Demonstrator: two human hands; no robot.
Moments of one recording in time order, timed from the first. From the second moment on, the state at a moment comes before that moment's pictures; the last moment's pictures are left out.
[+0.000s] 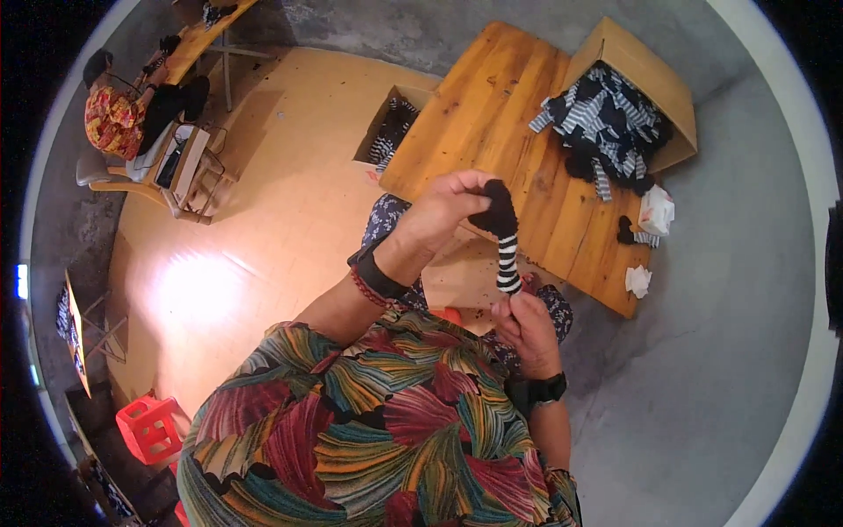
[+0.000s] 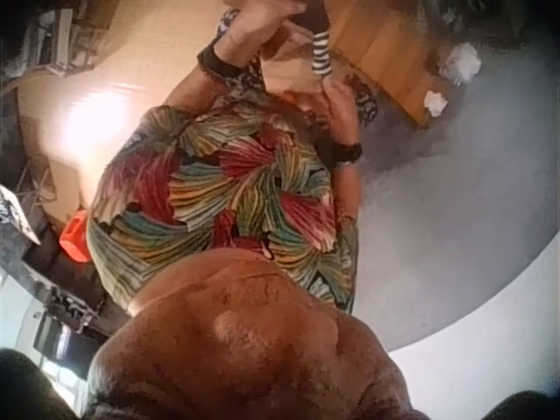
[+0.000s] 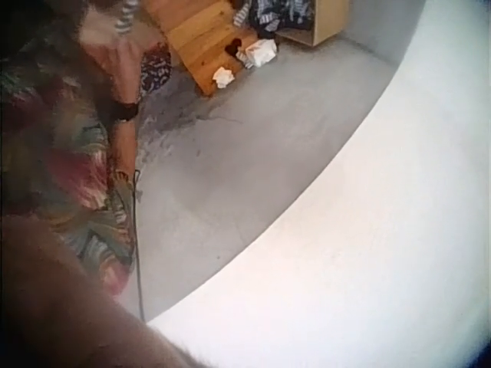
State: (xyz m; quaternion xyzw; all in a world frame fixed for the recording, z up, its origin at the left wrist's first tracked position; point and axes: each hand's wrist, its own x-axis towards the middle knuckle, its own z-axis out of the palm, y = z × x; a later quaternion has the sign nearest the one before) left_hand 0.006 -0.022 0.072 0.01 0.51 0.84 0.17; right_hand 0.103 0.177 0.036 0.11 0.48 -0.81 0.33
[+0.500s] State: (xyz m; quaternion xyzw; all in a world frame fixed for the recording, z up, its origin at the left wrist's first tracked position) left_hand 0.027 0.013 0.053 0.05 0.33 0.94 0.11; right_hand 0.101 0.165 0.018 0.04 0.70 -0.71 0.12
